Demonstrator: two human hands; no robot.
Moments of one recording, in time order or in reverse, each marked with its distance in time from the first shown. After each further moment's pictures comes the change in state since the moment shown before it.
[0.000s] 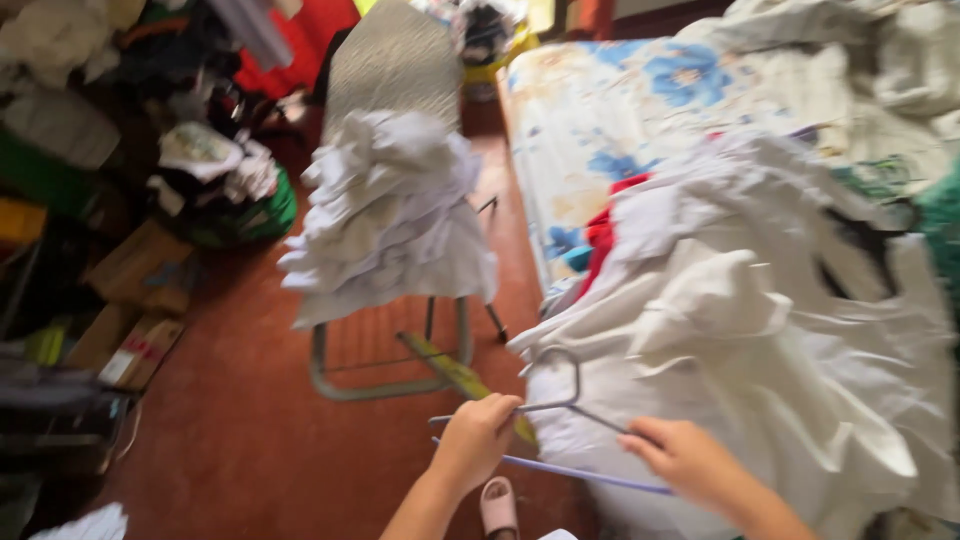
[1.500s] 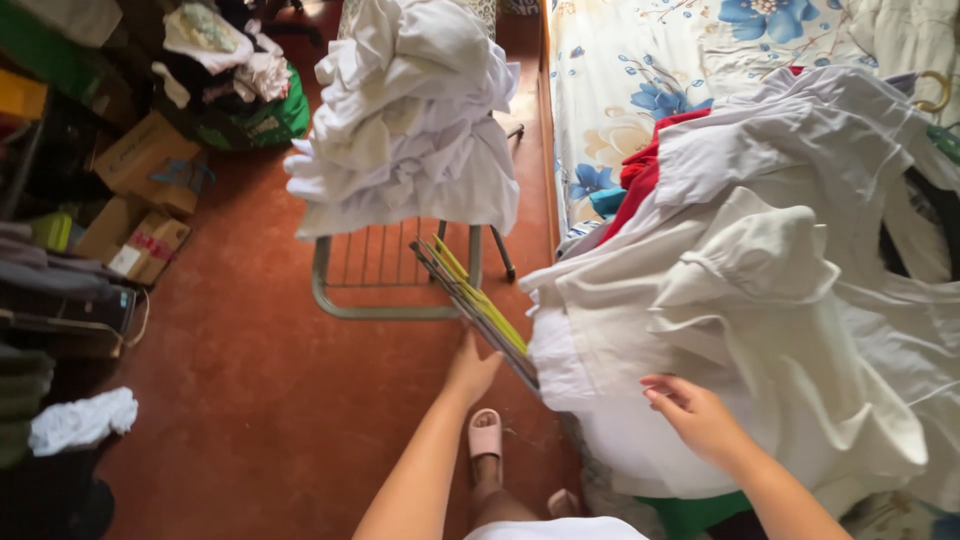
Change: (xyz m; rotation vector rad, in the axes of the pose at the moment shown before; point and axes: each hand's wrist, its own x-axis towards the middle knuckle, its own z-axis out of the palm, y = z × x) left_hand -0.036 -0.099 0.090 -0.328 -0.028 -1.029; right_hand 0.022 0.084 0.042 0.412 0.023 0.244
